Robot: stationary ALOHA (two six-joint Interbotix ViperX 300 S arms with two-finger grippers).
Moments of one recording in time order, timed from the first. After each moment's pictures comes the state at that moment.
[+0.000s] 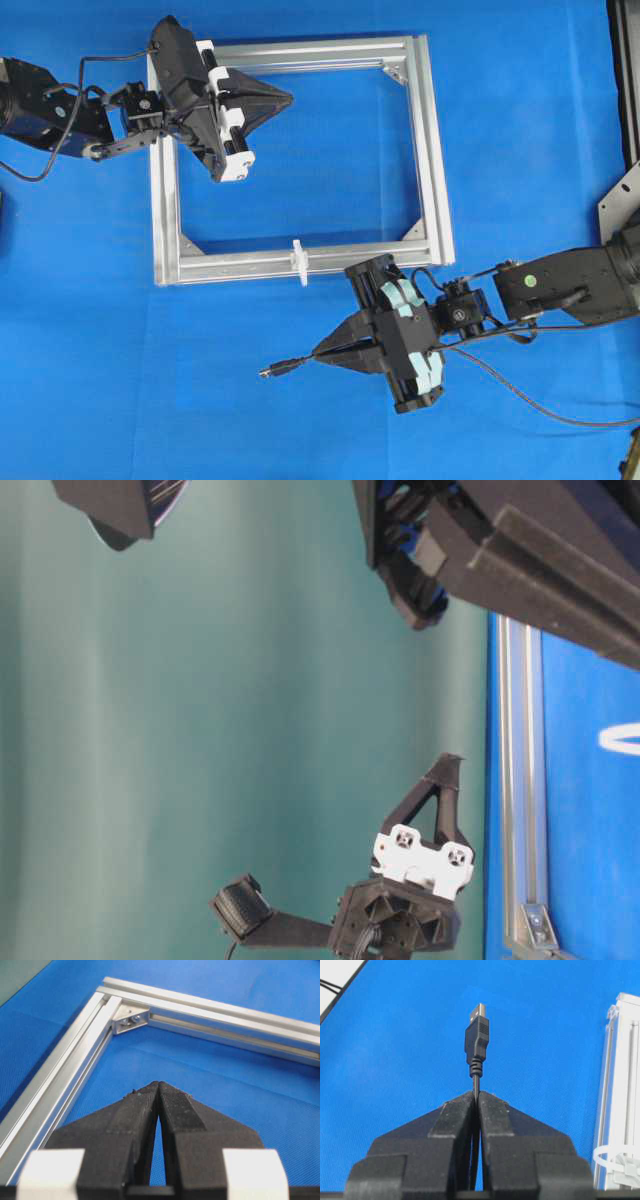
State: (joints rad) left arm 0.27 0.15 0.85 -0.09 -0.75 -0.01; right arm 0.31 0.07 0.73 0.00 -0.36 0.08
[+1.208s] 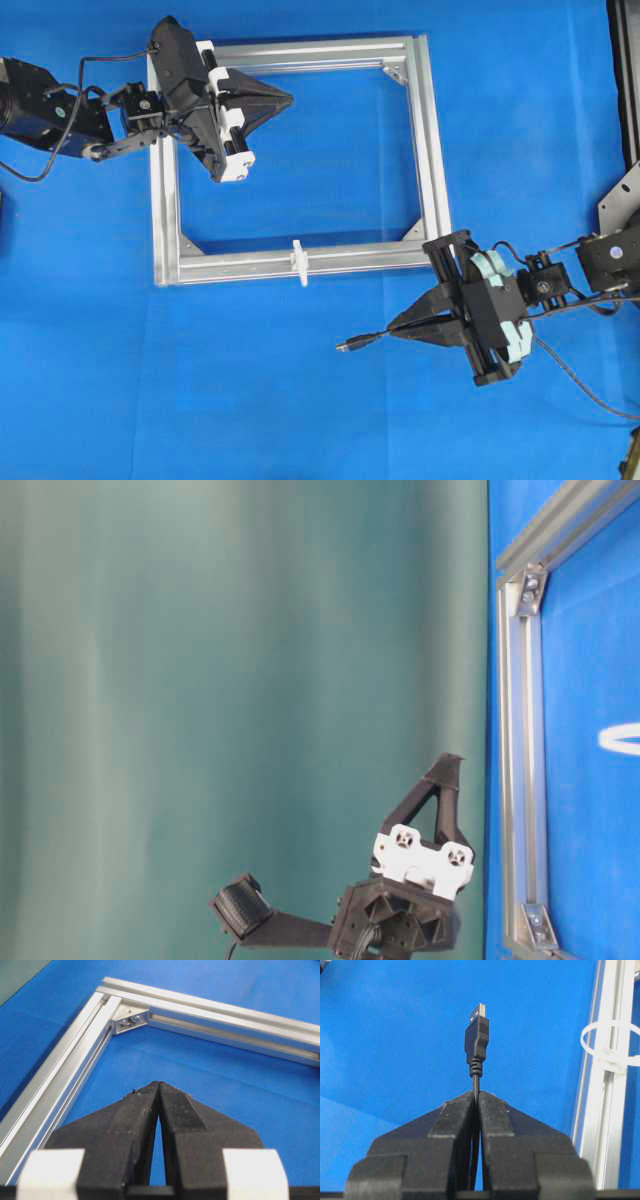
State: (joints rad) left arm 0.27 0.15 0.85 -0.09 -0.75 -0.01; right arm 0.30 -0.17 1.00 0.00 -0.36 0.08
